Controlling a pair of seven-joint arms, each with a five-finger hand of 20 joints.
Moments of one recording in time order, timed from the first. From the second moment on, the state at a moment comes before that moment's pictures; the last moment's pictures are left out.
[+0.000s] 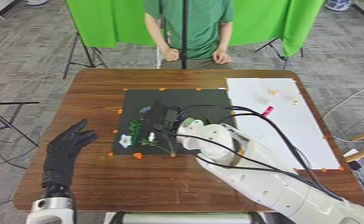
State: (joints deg) left arm 128.0 -72.1 -95.8 -117.6 64.1 12.1 17.3; right arm -59.0 -68.2 33.2 -90.3 -158.5 -11.6 -4.7
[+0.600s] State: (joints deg) left arm 128.0 -72.0 -95.8 -117.5 64.1 12.1 17.4; right arm -58.0 -65.9 34.0 -91.1 -158.7 -13.6 -4.7
